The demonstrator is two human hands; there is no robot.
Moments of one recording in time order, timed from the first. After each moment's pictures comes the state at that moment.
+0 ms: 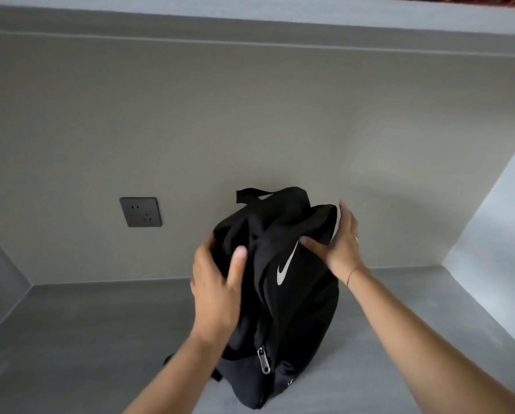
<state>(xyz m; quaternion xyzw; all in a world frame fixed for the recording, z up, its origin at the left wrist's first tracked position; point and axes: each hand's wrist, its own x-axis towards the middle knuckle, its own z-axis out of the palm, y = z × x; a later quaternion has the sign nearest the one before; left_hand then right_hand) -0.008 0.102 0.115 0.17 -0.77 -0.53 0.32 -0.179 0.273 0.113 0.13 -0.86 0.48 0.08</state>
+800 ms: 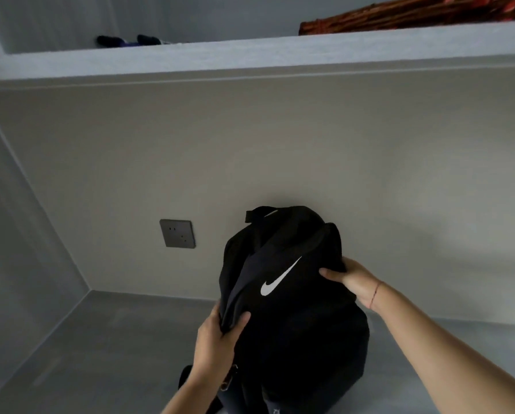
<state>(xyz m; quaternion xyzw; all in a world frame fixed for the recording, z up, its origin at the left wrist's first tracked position) -0.023 0.069 0.052 0.28 -0.78 -0.50 0.25 -0.266 0.252 0.084 0.20 -0.73 0.58 -0.29</state>
